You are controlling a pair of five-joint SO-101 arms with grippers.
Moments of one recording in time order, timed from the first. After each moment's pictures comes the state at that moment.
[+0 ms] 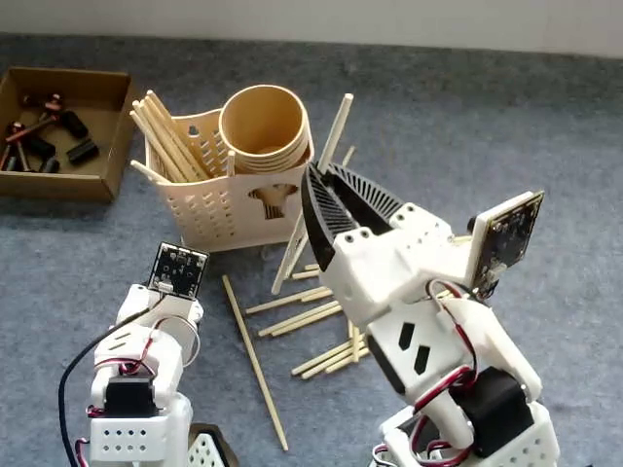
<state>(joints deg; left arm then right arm) -7.3 -103.9 96.0 59.0 -13.8 -36.0 -71.0 36.3 37.3 -13.9</state>
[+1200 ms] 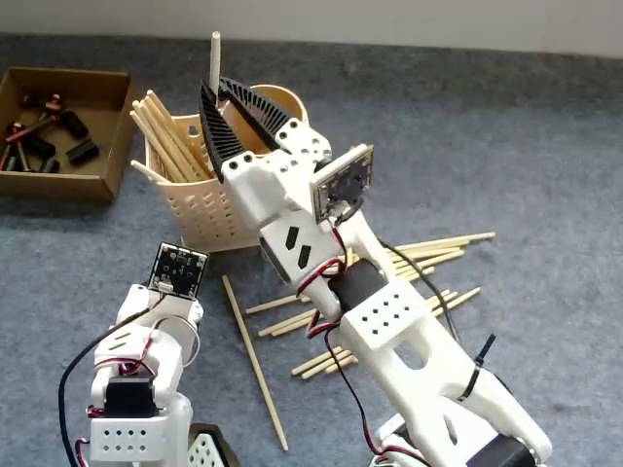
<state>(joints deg) -7.3 -103.9 96.0 59.0 -13.8 -41.2 -30.6 40.1 -23.9 2.8</state>
